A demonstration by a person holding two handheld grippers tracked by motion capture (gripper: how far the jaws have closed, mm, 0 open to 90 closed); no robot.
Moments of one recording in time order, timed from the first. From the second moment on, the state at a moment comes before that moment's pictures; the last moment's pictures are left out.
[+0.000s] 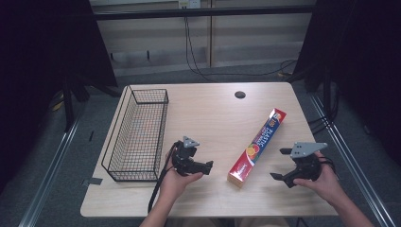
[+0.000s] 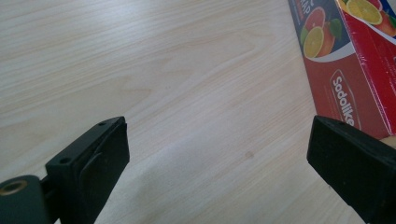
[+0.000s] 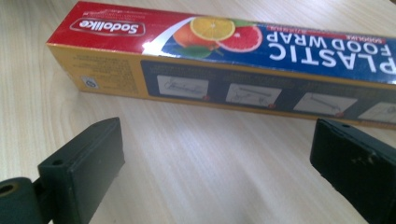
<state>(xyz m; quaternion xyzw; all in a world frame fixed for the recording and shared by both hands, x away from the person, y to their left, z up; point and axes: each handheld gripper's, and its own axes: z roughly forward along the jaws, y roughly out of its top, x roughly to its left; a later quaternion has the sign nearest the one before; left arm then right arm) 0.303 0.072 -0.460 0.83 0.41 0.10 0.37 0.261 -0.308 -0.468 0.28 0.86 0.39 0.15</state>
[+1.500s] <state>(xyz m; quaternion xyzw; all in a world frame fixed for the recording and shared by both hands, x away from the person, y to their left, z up) 0.299 0.075 -0.460 0.84 0.40 0.08 0.36 0.368 -0.268 -0.448 0.11 0.96 0.26 0.10</state>
